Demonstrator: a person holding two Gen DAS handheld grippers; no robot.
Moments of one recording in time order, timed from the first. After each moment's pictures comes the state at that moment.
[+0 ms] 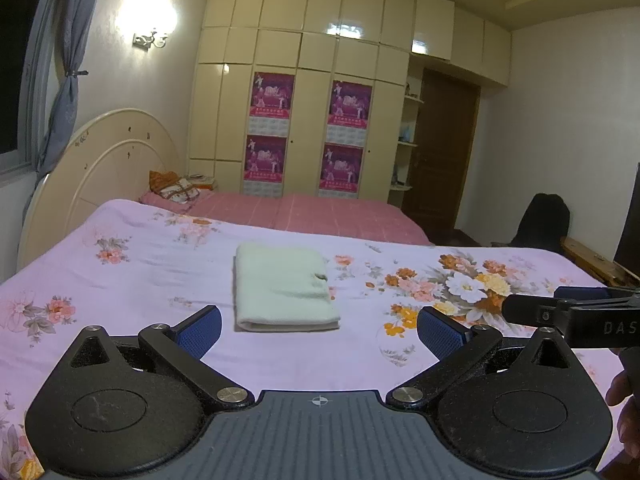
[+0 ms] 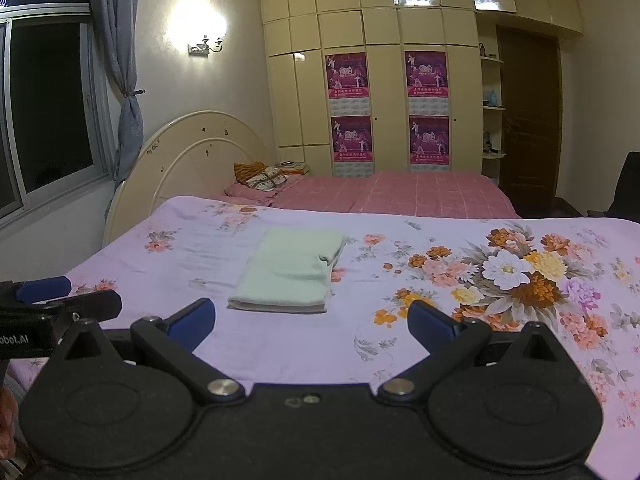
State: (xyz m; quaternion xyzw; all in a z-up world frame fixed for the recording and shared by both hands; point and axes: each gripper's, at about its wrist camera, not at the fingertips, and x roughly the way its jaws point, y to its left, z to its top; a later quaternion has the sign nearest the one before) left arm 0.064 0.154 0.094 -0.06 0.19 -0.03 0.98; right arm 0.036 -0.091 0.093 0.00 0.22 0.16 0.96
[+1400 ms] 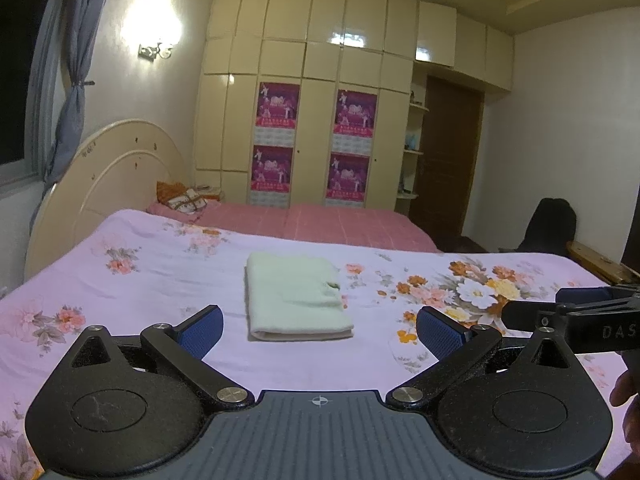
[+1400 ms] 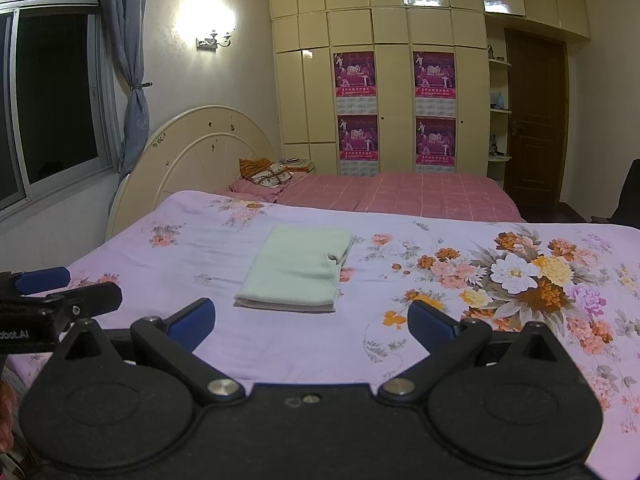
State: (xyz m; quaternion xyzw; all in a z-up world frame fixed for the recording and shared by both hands) left arm 0.065 0.159 0.095 -0.05 0.17 -0.01 0.98; right arm 0.038 -0.076 0.093 -0.01 0.23 0.16 0.96
